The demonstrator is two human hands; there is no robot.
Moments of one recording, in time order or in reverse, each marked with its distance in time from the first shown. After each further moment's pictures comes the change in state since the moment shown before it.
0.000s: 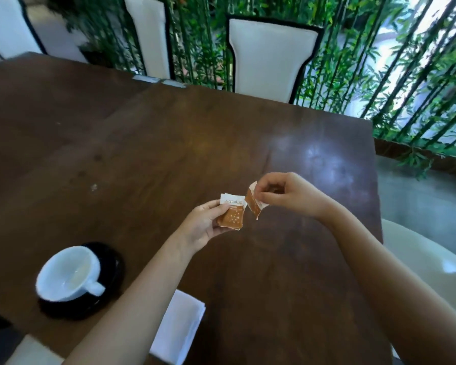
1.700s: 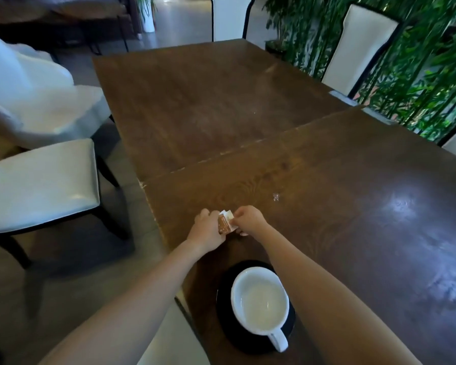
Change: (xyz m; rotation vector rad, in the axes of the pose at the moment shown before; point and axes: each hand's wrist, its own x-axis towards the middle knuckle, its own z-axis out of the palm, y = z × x) left_hand -0.065 0.024 -0.406 1.039 0.750 -0.044; right_hand 0.291 -0.153 0.440 -0.207 -0.463 0.212
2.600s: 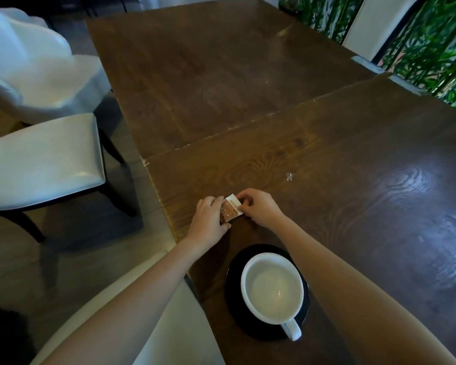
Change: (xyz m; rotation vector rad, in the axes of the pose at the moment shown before) left_hand -0.009 -0.024 0.021 -0.025 0.157 0.075; right_hand 0.015 0.029 0.010 -0.103 0.049 -0.293
